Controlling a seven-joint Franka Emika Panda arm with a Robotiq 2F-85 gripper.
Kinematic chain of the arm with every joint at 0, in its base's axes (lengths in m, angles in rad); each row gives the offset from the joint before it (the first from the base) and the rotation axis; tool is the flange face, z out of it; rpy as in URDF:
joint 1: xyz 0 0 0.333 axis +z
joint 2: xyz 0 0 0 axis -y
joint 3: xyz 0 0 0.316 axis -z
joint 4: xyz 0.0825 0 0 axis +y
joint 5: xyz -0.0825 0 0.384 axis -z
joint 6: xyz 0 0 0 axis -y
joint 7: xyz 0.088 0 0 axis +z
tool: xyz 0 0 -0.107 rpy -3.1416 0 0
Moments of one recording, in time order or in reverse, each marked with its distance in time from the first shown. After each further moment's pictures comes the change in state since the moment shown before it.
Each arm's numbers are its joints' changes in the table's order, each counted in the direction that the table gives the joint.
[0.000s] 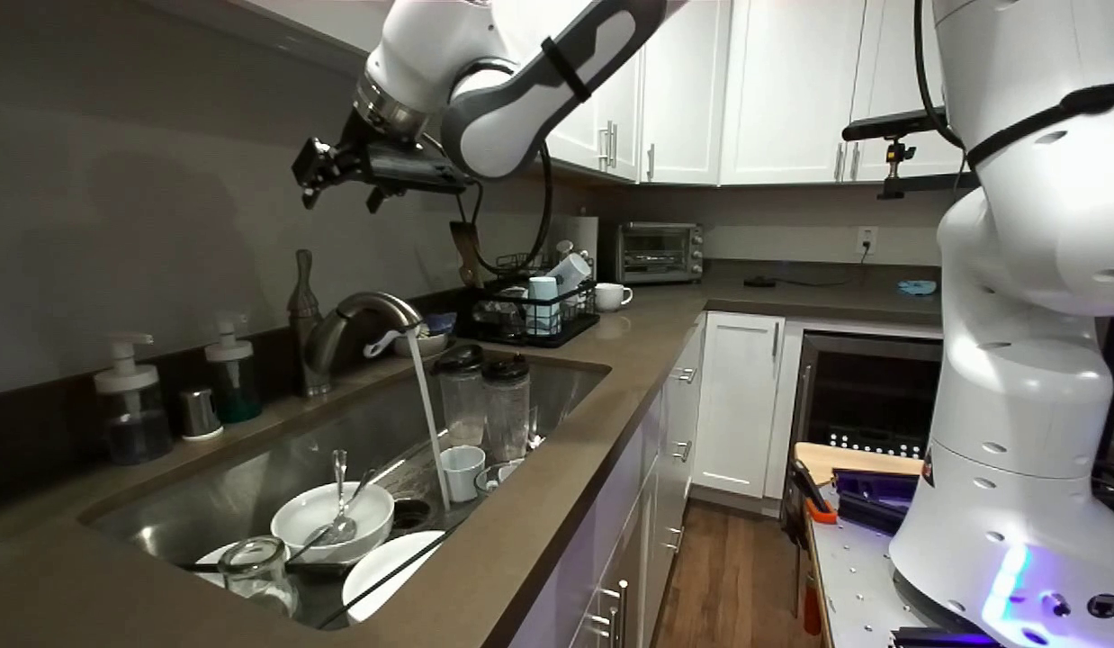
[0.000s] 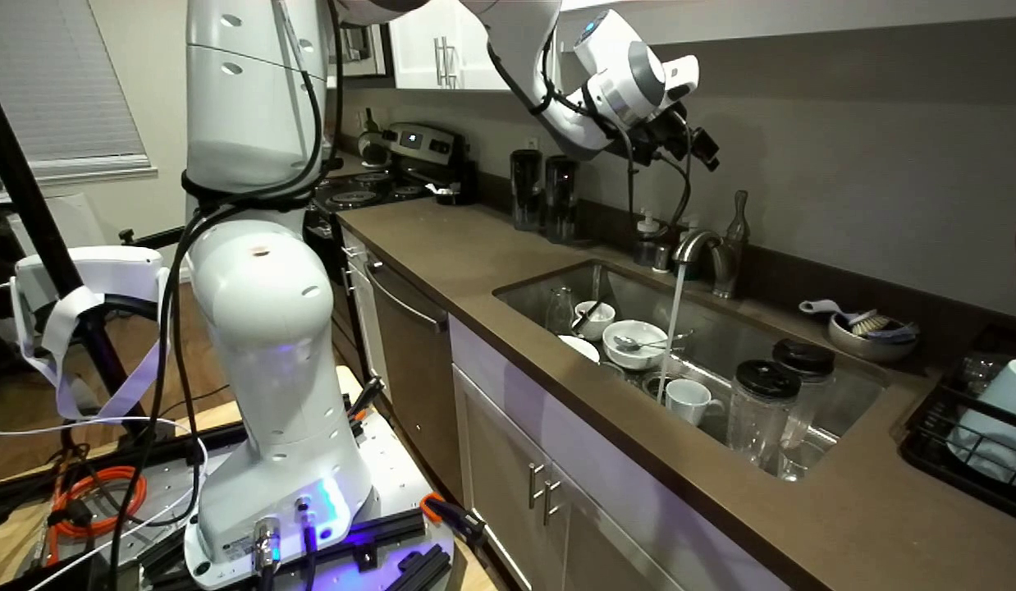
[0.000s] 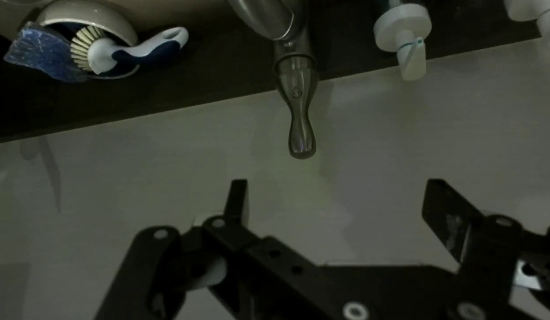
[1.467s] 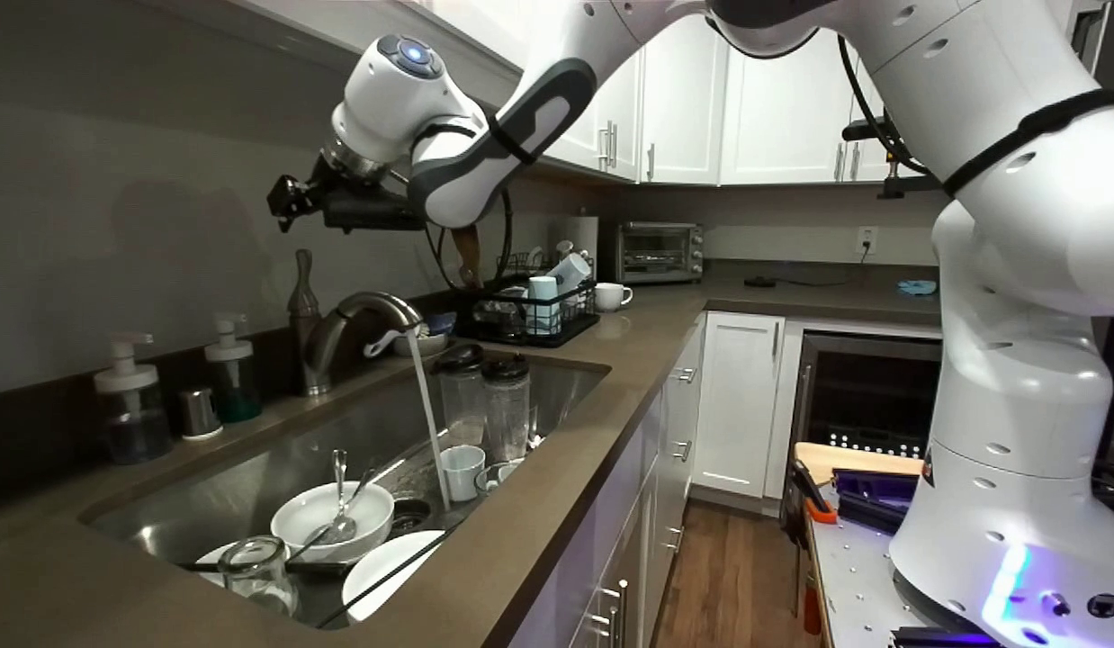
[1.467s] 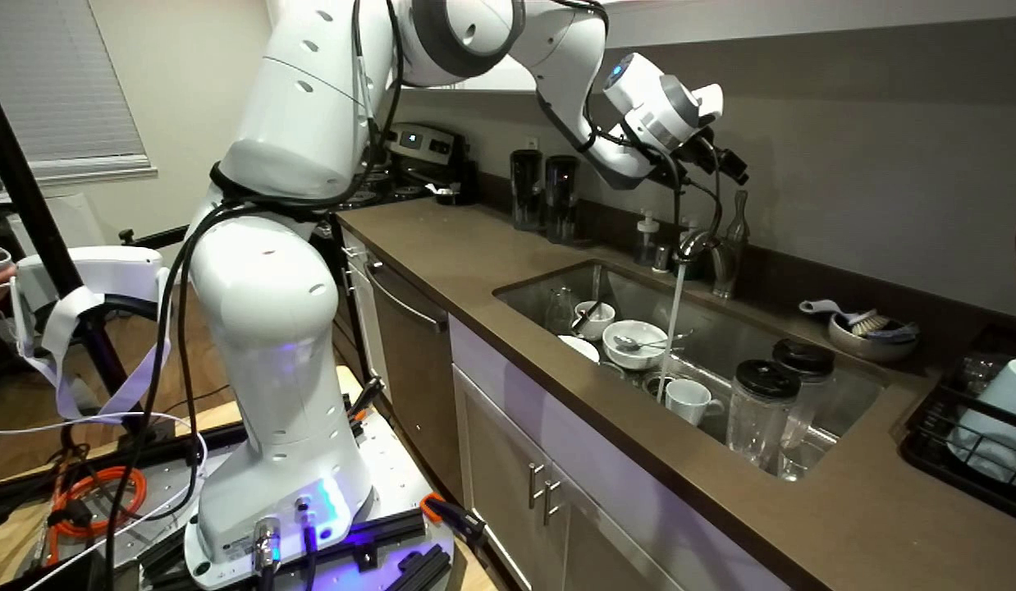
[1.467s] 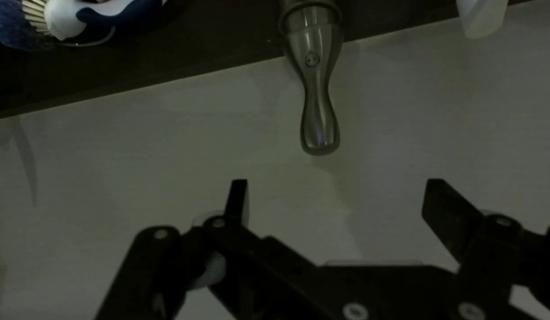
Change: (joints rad) arm 0.044 -0.287 0.103 -0.317 0.125 0.042 -0.175
